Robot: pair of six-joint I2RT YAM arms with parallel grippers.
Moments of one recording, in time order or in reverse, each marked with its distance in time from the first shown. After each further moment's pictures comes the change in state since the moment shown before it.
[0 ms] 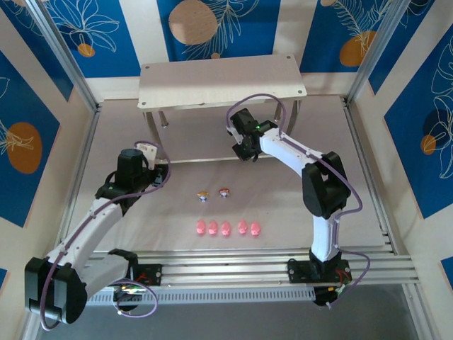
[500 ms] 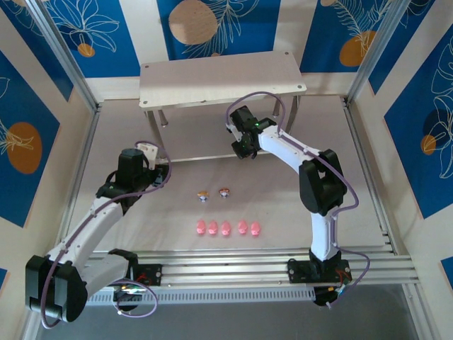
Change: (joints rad) left arm 0.000 0.012 0.001 0.000 0.003 0.000; right arm -0.013 0.047 0.055 -0.004 -0.012 0.000
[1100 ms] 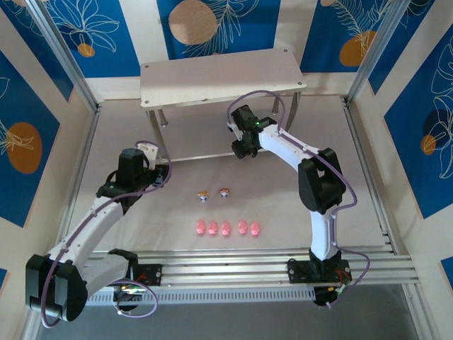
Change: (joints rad) left arm 0.000 0.008 0.001 0.000 0.000 0.000; right arm -0.015 0.015 0.010 0.003 -0.006 0.015
